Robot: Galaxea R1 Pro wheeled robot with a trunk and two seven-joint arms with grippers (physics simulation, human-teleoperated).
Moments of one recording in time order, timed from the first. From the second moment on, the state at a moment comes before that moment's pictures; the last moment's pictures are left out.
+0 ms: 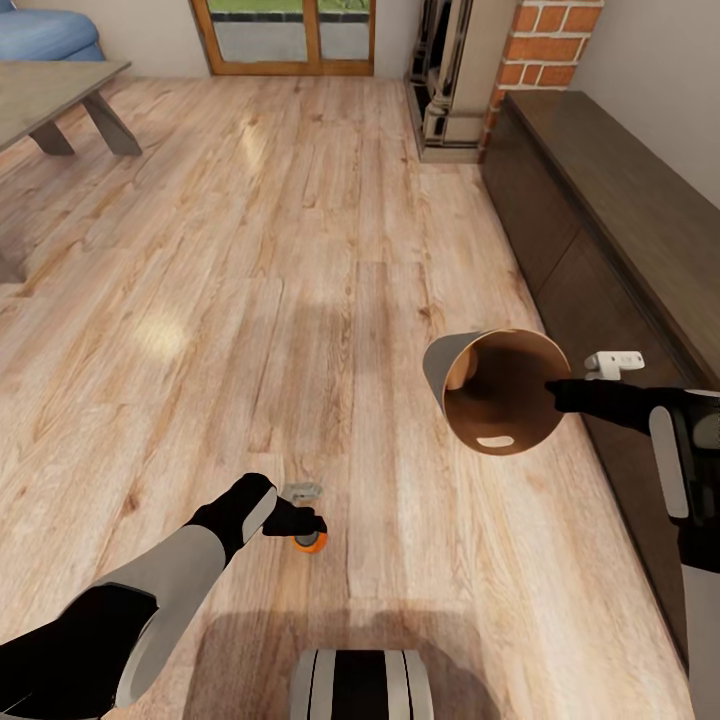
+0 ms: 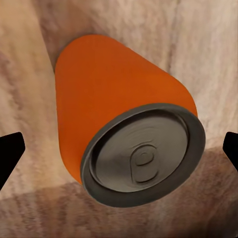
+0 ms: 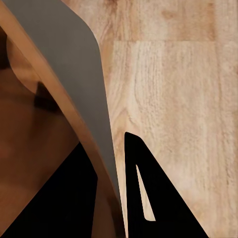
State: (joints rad) left arm -0.97 -0.07 -0.21 -0.31 0.24 0.77 -0.15; right arm -0.77 -0.32 -0.17 -1.58 -0.07 1.04 0.40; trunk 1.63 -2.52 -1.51
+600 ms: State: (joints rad) left arm -0.97 -0.07 -0.21 -0.31 0.25 0.77 -0.15; right arm -0.77 -0.32 -0.13 -1.59 -0.08 1.04 0.40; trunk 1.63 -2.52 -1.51
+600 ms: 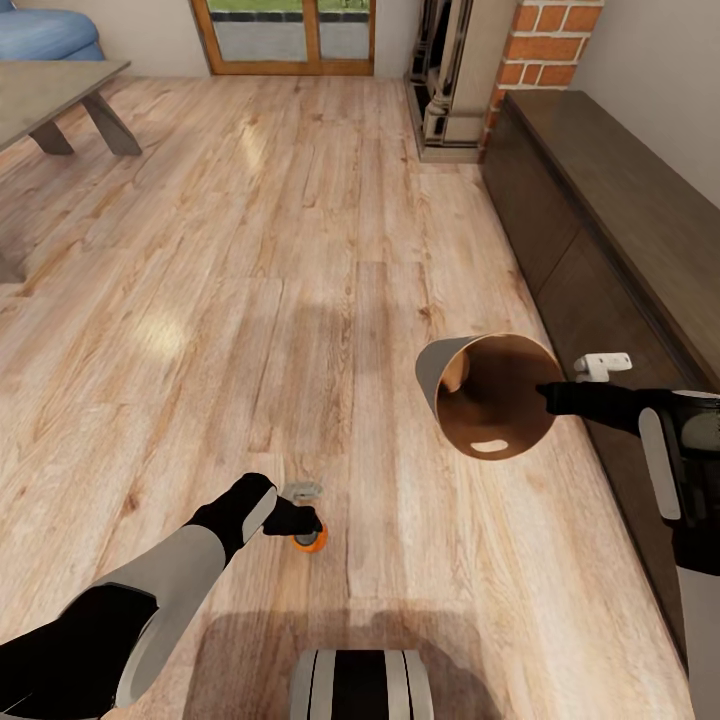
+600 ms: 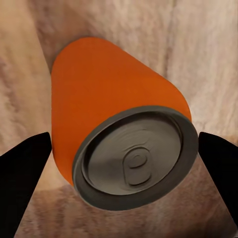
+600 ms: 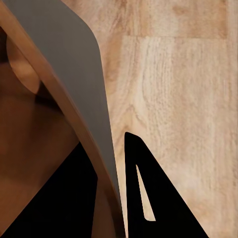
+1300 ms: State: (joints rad) left arm -0.97 -0.07 -0.21 -0.31 0.24 0.76 -0.15; right arm -0.77 -0.32 -0.13 -1.59 -0.08 1.04 0.40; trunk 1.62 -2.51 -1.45
